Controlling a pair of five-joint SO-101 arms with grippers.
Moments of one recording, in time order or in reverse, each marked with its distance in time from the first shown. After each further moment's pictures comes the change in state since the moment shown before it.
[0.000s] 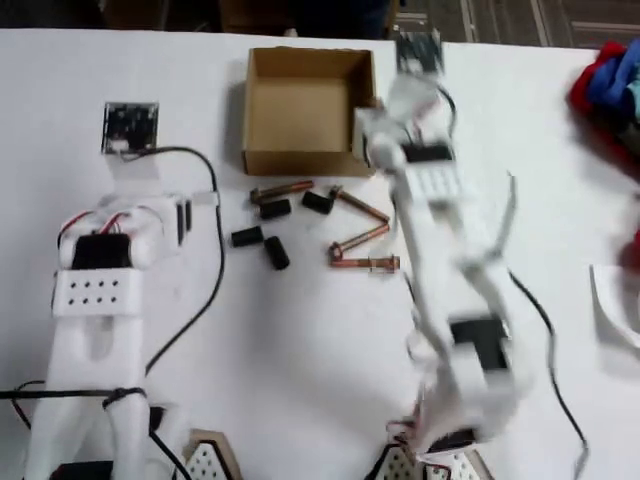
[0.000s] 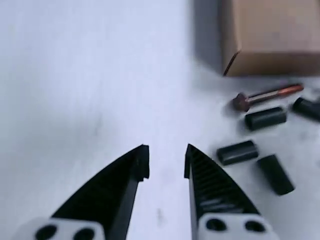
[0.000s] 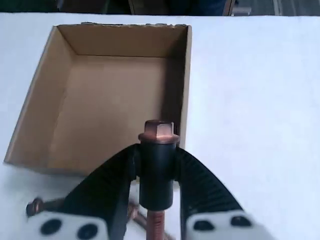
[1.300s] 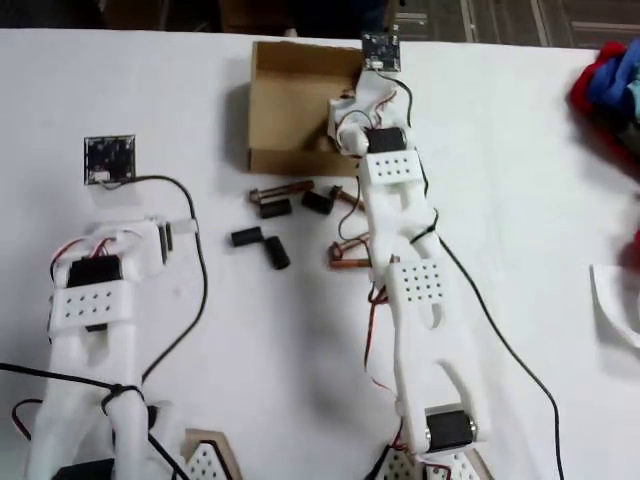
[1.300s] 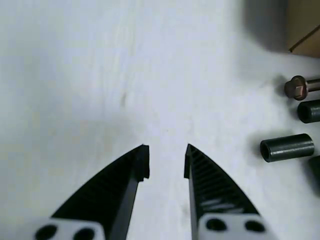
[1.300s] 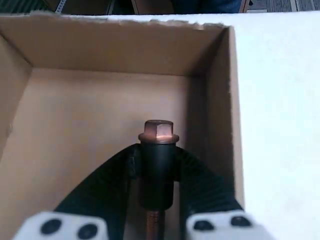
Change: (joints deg) left arm -6.2 0.1 11.7 -10.7 -0.5; right arm -1.1 63.6 -78.8 10.3 -2.4
